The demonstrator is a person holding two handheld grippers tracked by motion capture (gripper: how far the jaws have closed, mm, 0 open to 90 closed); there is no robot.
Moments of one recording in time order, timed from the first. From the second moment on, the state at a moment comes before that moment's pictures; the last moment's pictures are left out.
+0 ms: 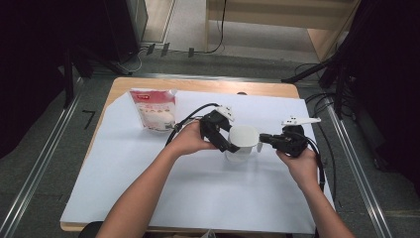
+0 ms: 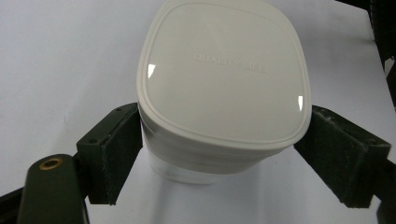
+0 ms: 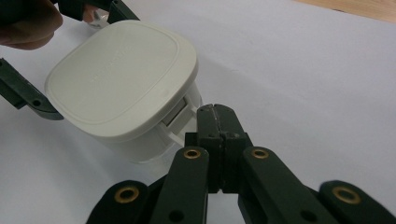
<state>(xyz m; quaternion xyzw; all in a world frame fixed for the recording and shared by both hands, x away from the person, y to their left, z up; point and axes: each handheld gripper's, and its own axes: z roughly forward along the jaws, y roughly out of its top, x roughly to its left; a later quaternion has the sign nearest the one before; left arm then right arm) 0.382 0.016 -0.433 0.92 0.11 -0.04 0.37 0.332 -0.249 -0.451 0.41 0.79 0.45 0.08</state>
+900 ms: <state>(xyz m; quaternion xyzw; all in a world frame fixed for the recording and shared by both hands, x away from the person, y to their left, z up) 0.378 0.017 -0.424 0.92 0.11 -0.02 0.37 0.335 -0.252 -0.458 0.43 0.79 0.42 0.08</state>
